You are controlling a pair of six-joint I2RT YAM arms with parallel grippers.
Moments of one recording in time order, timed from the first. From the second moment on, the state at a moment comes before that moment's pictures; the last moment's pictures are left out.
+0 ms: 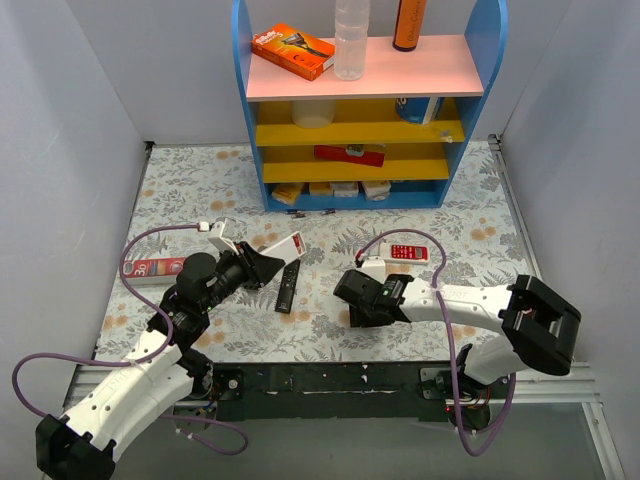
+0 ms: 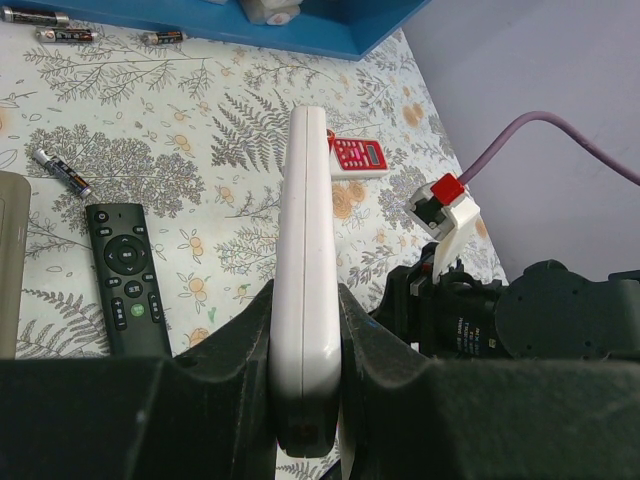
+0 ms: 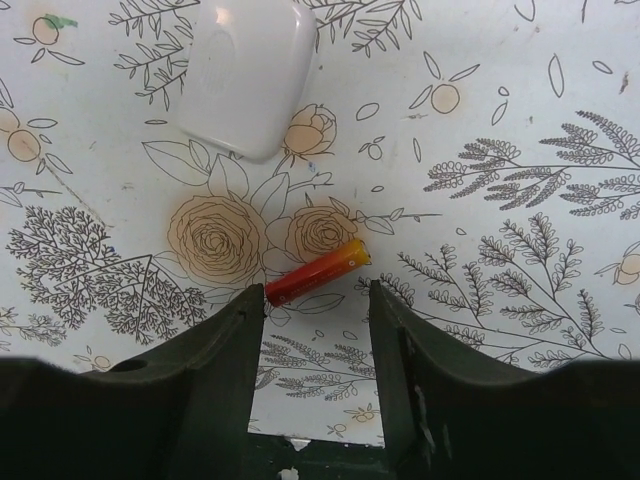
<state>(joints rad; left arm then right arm) -0.52 0.63 0.45 -0.02 0.17 -0.70 1.13 1.42 0.78 -0.62 0.33 0.97</state>
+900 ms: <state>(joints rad) -0.52 0.64 0.33 0.14 0.28 -0.77 1.13 1.44 0.75 -0.57 0.33 0.87</state>
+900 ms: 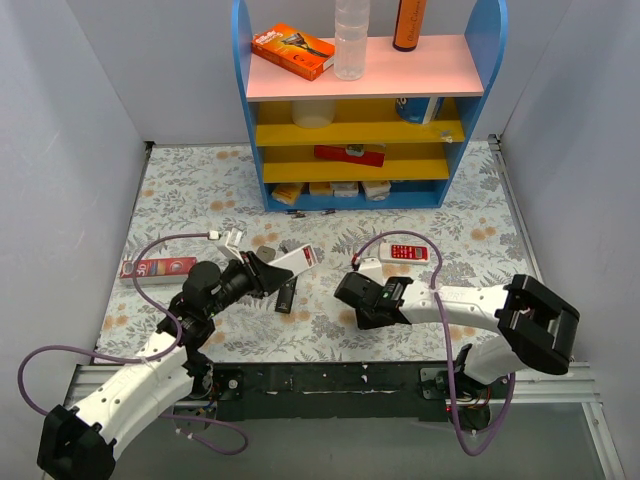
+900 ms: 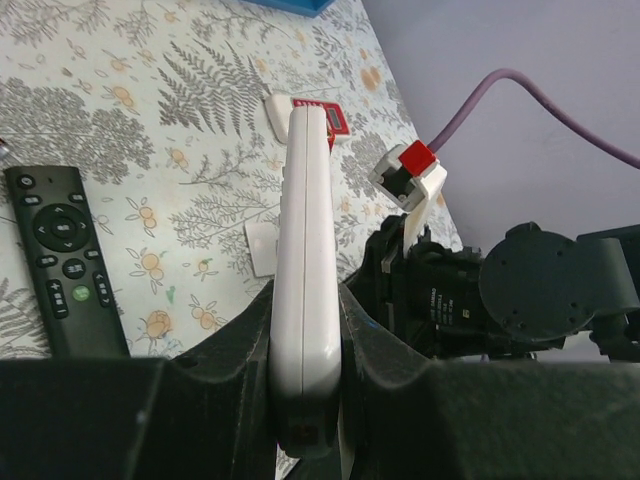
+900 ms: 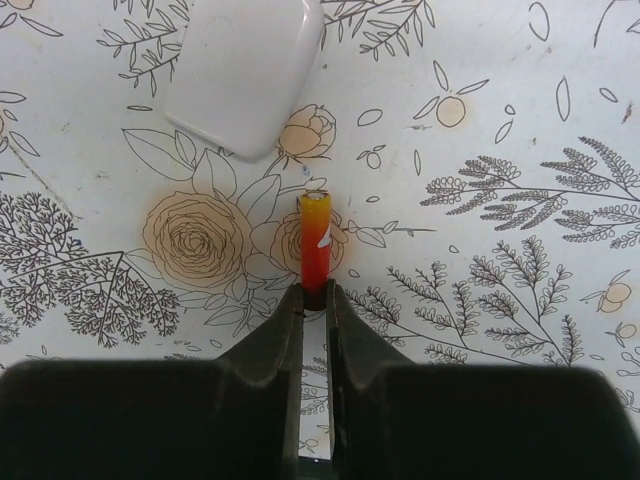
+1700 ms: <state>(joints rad) -0.52 0.77 0.17 0.55 0.48 -0.95 1.13 1.23 1.08 -0.66 0.31 0.54</state>
